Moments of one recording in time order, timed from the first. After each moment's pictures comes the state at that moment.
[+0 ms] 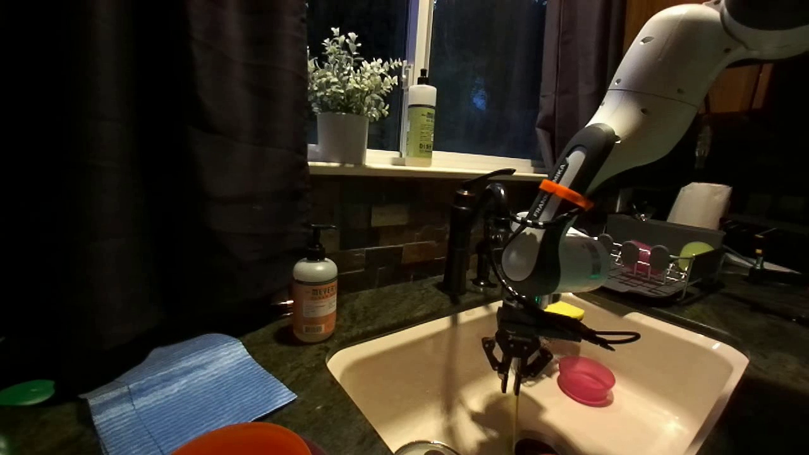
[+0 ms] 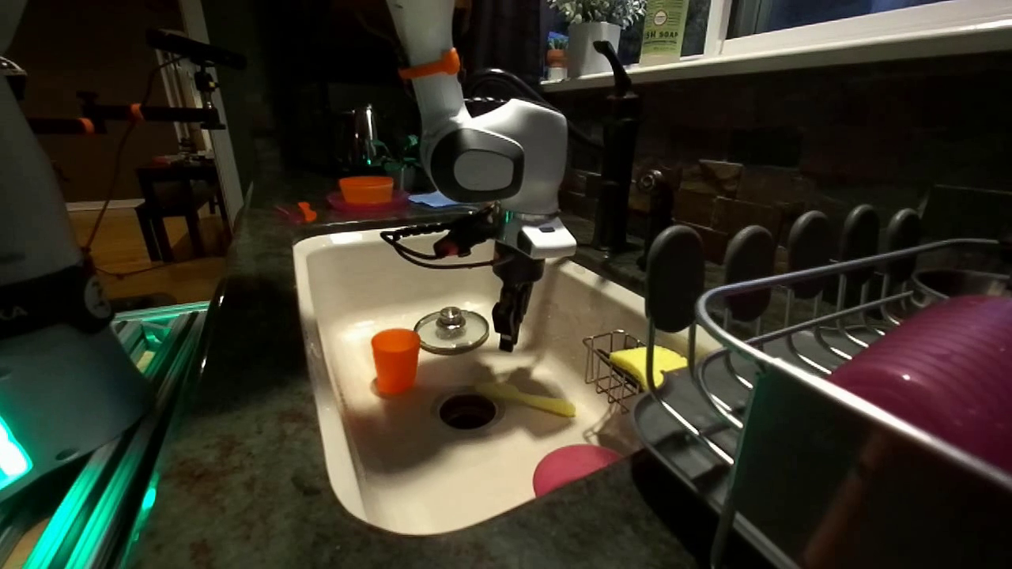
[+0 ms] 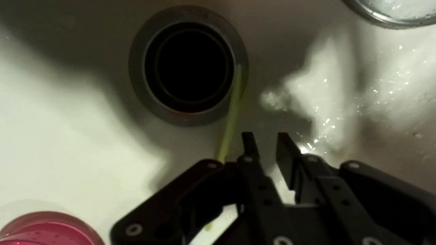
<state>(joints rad) 0.22 0.55 -0.02 -2.33 0.34 2.83 0.58</state>
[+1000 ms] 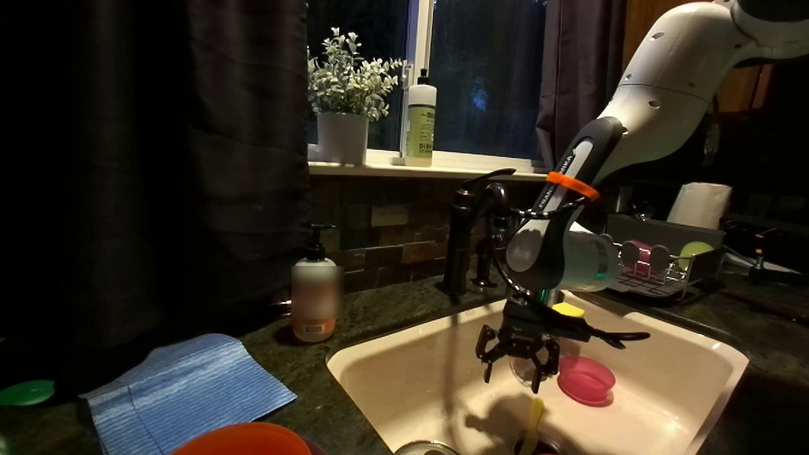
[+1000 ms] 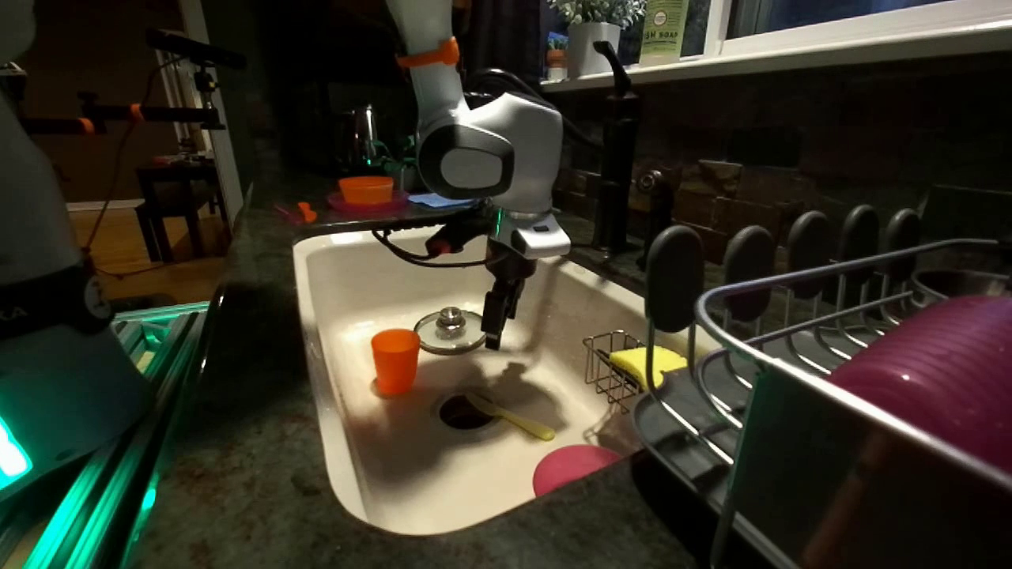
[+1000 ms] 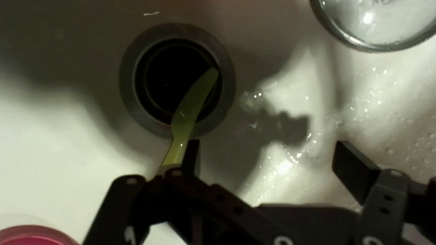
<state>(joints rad) 0.09 0.51 0.10 -2.37 0.39 2.86 0.47</state>
